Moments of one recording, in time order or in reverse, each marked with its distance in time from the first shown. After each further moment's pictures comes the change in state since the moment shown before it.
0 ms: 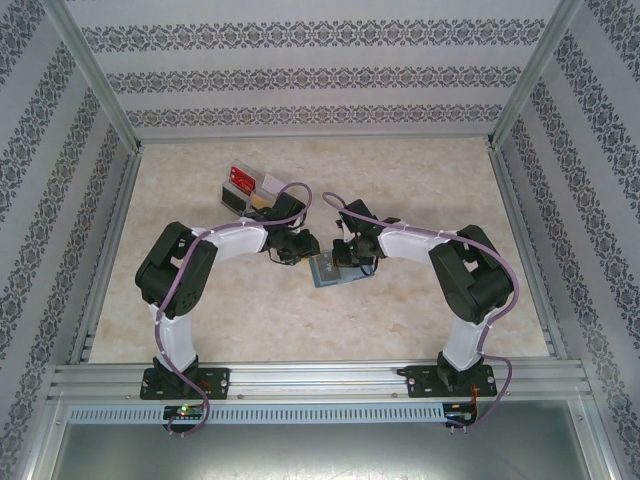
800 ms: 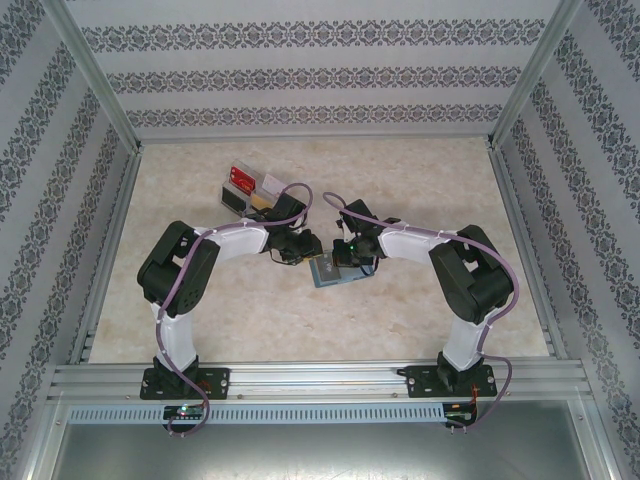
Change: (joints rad) left arm 0.000 0.016 -0.005 0.045 0.042 -0.012; right arm 0.000 0.000 -0.004 0.005 -0.006 0.000
